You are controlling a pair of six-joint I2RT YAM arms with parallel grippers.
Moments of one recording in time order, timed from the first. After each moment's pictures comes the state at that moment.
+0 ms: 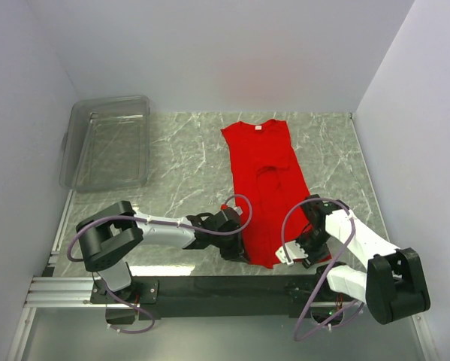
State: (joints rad) left arm -1.13 1.67 0.78 0.02 0.25 -1.24; right arm 0.24 1.13 0.53 -1.13 -0.24 -1.88
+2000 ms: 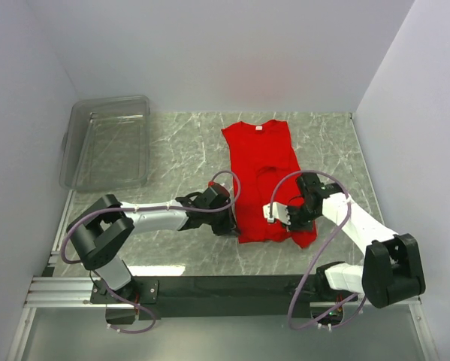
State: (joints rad) left arm -0.93 1.63 0.85 -0.08 0.20 -1.10; right arm 0.26 1.25 0.73 -0.92 -0.37 -1.34
